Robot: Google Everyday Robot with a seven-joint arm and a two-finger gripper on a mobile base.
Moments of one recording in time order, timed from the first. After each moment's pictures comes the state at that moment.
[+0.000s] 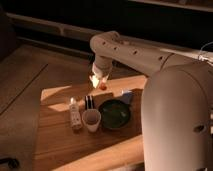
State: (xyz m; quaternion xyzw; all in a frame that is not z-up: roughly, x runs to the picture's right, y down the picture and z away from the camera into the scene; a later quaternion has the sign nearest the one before) arm -0.036 -0.022 0.772 -0.33 0.06 0.37 0.87
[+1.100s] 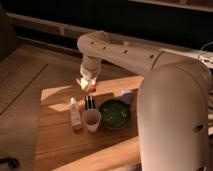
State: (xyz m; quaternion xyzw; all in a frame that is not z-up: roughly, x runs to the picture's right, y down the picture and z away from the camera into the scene) arm -0.087 -0.007 0.750 -0.35 0.02 0.29 0.89
